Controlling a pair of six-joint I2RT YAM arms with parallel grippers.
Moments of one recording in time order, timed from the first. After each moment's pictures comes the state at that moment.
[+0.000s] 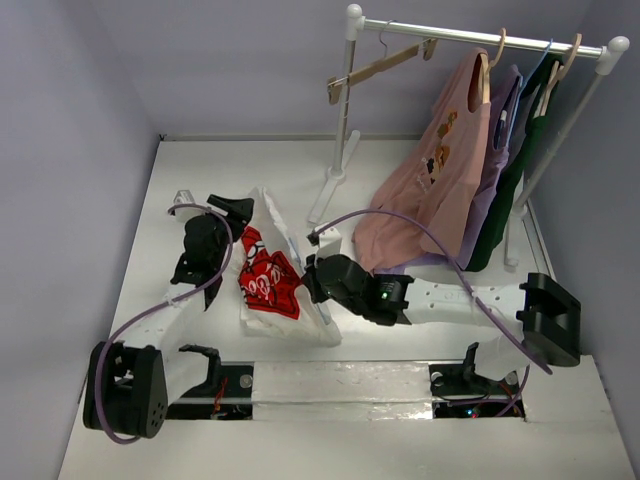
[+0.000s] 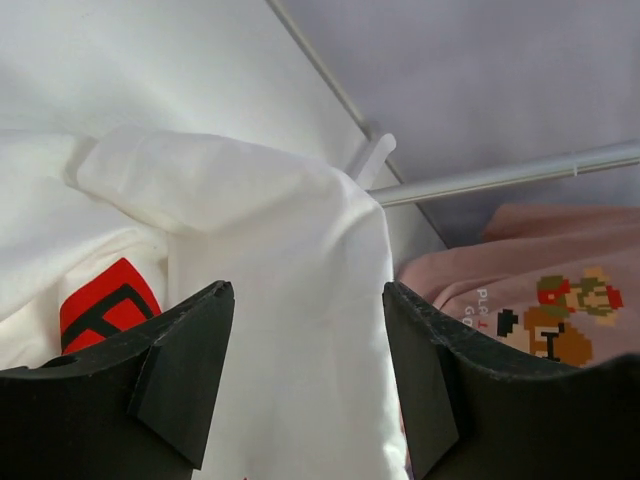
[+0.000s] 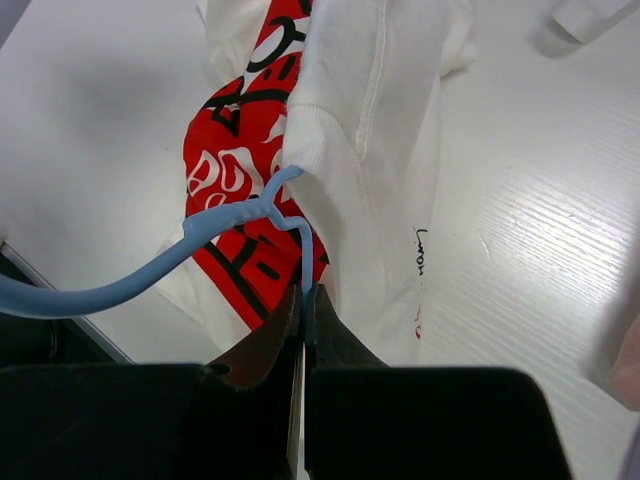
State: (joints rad) left arm -0.18 1.06 0.46 0.42 -0.09 -1.03; right arm 1.22 1.48 0.99 -0.03 0.45 0.52
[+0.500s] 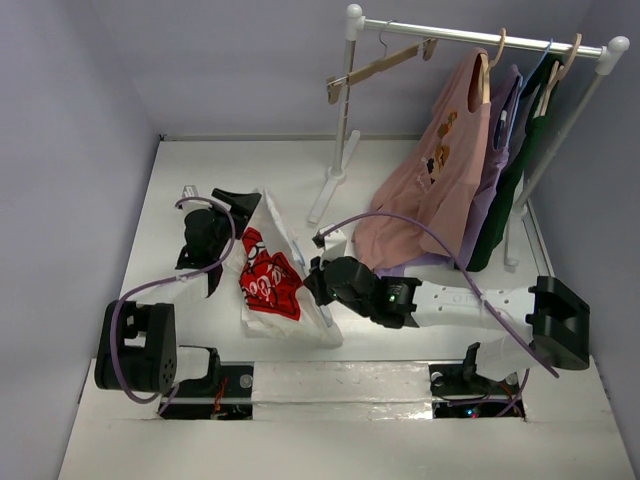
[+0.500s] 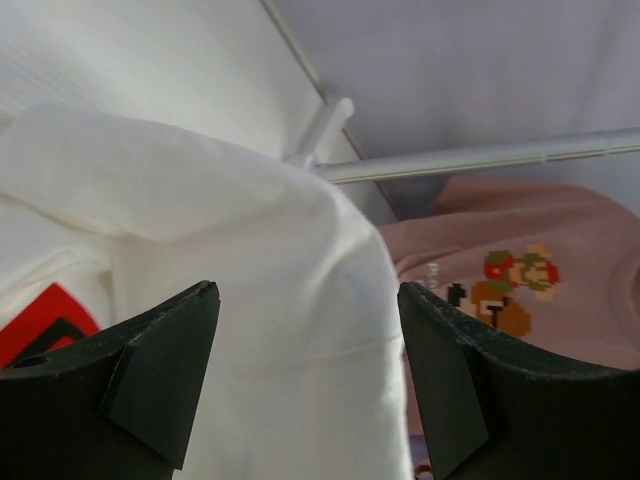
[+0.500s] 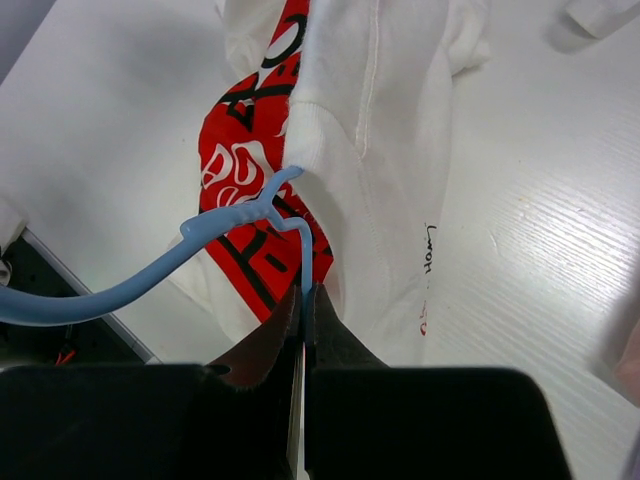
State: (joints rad) left arm -0.10 1.29 0.47 0.61 0.12 -1.12; right arm 1.22 1.42 0.94 0.00 0.42 0.52
